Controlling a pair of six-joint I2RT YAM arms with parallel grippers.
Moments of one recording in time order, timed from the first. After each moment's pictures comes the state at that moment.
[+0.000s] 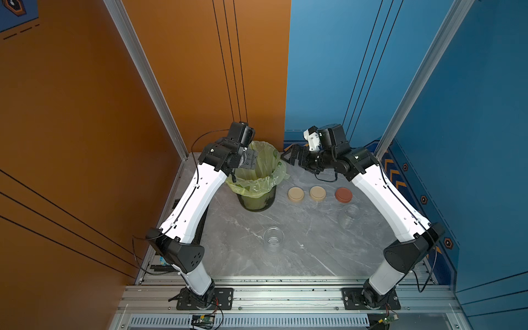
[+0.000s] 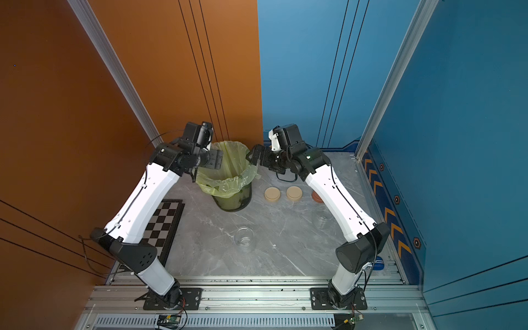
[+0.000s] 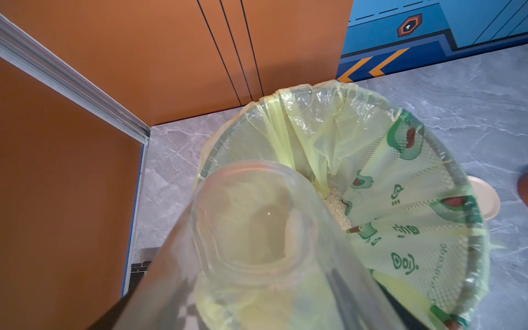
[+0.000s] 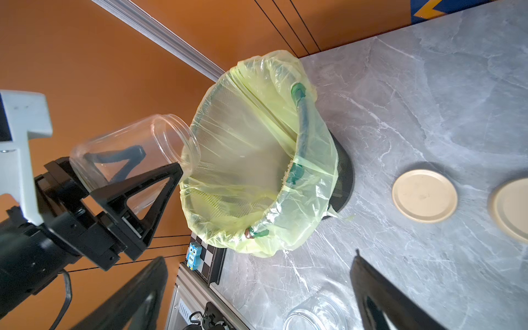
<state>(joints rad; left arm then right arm) -0.43 1.69 2.06 -1.15 -0.36 -0.14 0.54 1.70 1.96 -0.87 -0.31 0.68</state>
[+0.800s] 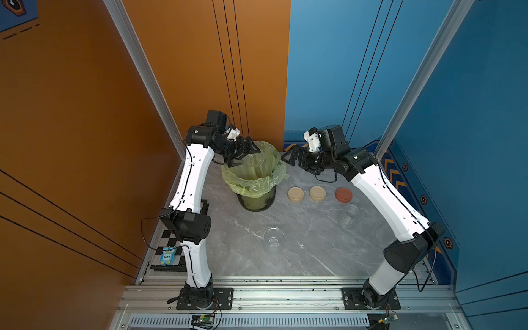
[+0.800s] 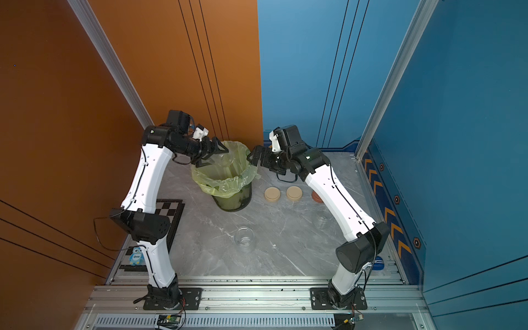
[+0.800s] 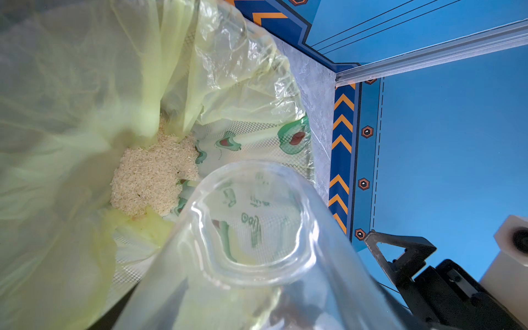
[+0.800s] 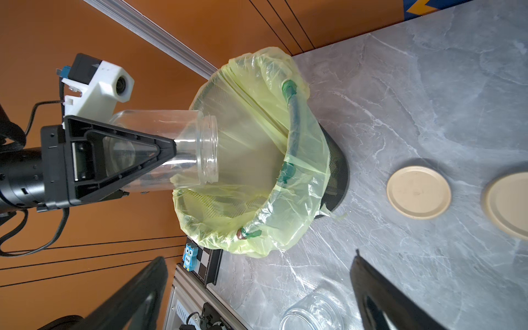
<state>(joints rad) -0.16 1.97 2.41 -1.39 0.56 -0.52 0.54 1.70 1.95 -0.87 -0.30 0.68</state>
